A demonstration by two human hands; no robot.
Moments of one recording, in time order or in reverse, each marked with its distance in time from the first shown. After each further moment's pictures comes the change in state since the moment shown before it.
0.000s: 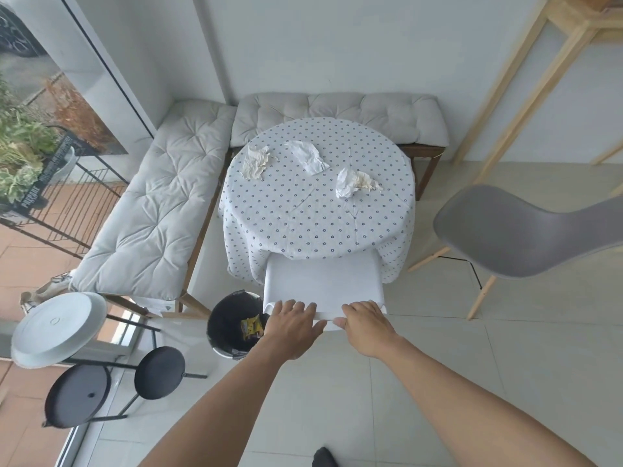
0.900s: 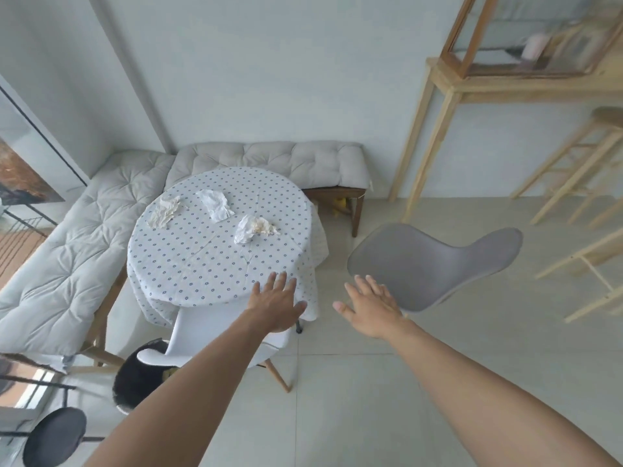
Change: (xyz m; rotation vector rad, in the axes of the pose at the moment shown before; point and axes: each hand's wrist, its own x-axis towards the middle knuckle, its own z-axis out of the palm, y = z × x) left_hand 0.151 0.263 -0.152 -0.072 -0.054 -0.048; right_hand -0.077 0.318 -0.171 -0.016 0.053 0.169
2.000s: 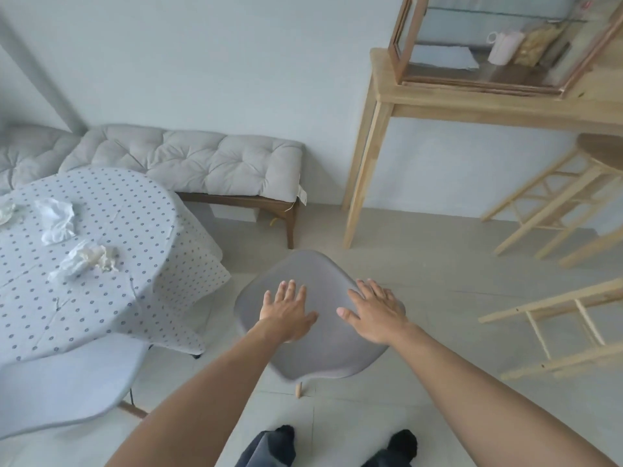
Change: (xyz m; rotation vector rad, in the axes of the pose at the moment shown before) left_hand 0.360 0.418 -0.038 -0.116 -0.117 -0.087; right_hand 0.175 0.499 -0.139 -0.136 -0.113 -0.088
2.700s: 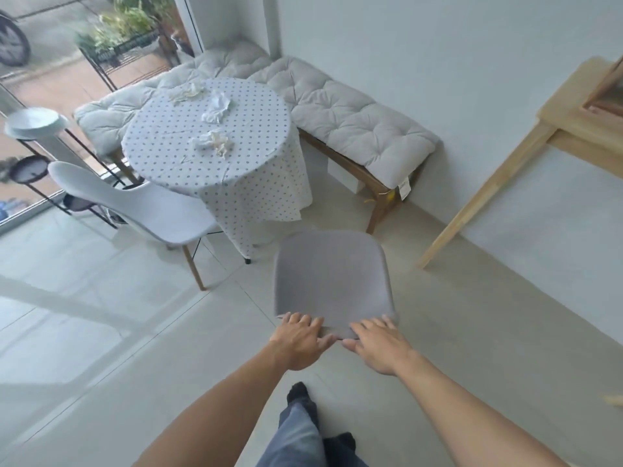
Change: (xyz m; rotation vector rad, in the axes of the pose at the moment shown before) left_hand -0.062 0.178 0.110 -0.227 0.096 -0.376; right_hand 0.007 0.117 0.042 -0.348 -0.213 -0.708
